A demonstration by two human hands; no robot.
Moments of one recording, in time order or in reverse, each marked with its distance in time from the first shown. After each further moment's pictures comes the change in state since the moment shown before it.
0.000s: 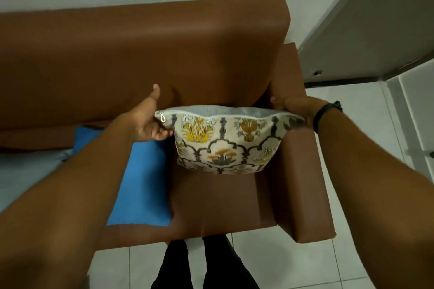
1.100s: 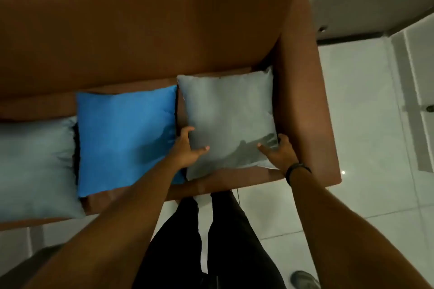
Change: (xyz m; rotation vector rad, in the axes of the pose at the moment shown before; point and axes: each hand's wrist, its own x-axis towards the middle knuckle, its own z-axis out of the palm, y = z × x) left_hand 0.054 -0.224 0.015 0.599 0.096 0.262; right_hand -0.086 0.221 0.155 -0.167 0.236 0.182
